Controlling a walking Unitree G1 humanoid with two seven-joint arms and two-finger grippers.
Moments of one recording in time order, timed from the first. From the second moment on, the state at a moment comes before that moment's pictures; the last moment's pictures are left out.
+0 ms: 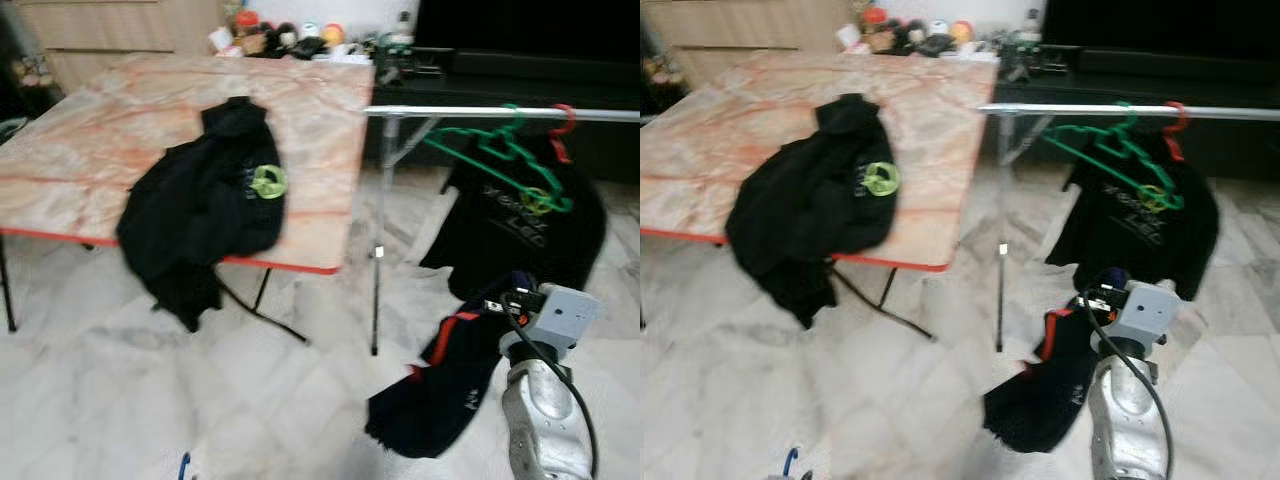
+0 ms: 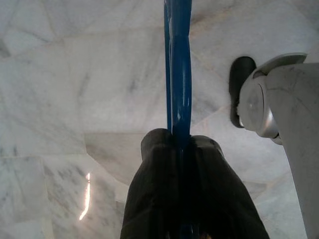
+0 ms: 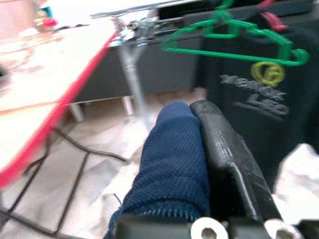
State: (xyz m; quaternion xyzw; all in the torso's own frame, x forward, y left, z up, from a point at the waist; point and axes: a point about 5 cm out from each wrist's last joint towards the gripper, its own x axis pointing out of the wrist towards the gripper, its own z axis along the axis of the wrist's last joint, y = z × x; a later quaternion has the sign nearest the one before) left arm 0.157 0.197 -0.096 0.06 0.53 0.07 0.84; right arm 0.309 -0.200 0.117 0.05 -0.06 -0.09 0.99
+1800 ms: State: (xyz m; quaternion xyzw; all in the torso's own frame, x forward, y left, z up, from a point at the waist) left arm 0.162 0.176 -0.096 0.01 0.52 0.03 0.86; right arm 0.343 -0.183 0.224 0.00 -0.24 -0.03 0.97
